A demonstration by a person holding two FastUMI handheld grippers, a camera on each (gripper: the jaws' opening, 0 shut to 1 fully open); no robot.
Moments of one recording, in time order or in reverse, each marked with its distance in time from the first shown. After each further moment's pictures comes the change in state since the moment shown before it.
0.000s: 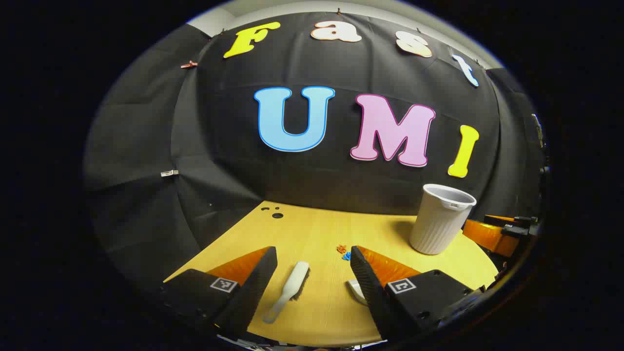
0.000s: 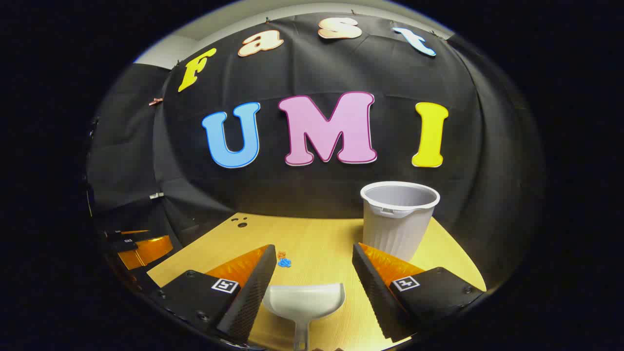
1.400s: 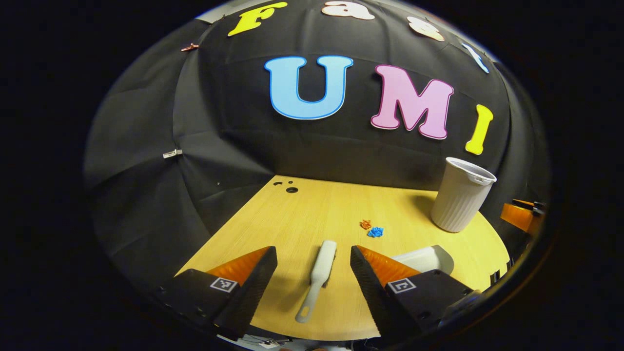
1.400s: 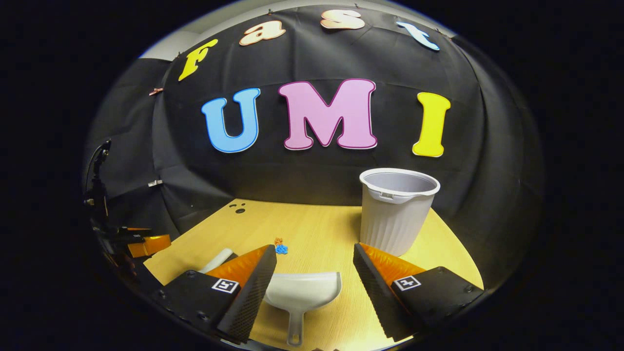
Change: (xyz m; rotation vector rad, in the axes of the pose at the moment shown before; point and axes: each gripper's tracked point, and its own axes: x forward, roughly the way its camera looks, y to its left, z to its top) left arm 0.039 0.069 -0.051 0.005 0.163 0.039; right arm -0.006 -0.001 -0.022 -0.042 0.078 0.016
